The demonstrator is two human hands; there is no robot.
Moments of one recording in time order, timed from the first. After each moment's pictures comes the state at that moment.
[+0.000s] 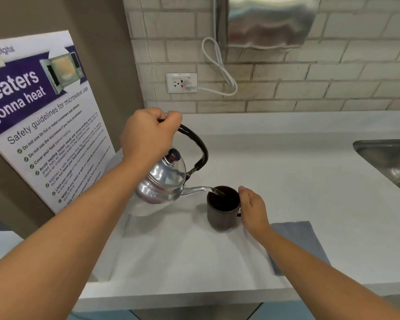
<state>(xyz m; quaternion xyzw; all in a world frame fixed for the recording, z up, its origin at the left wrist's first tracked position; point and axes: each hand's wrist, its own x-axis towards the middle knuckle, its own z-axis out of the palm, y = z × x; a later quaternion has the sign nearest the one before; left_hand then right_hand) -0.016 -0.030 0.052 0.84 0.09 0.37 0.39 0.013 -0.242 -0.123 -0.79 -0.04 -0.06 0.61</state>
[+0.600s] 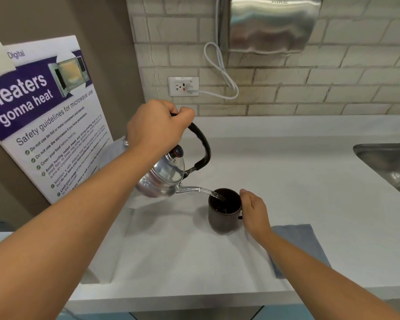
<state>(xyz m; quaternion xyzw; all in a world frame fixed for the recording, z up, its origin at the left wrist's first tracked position) -0.011 -0.036 0.073 0.88 0.09 0.36 0.29 0.014 -0.243 -0.126 -0.79 -0.05 -0.06 0.61</state>
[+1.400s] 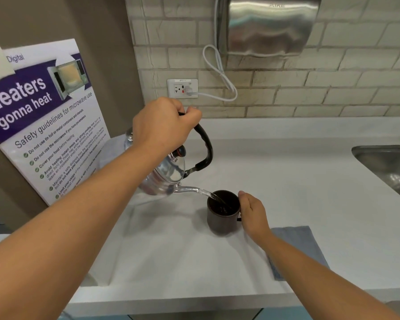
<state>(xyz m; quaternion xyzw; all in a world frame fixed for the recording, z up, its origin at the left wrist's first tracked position) -0.005 -0.045 0.080 0.90 0.06 0.36 0.24 0.017 -0.245 -0.129 -0.79 -0.05 -0.04 0.61</state>
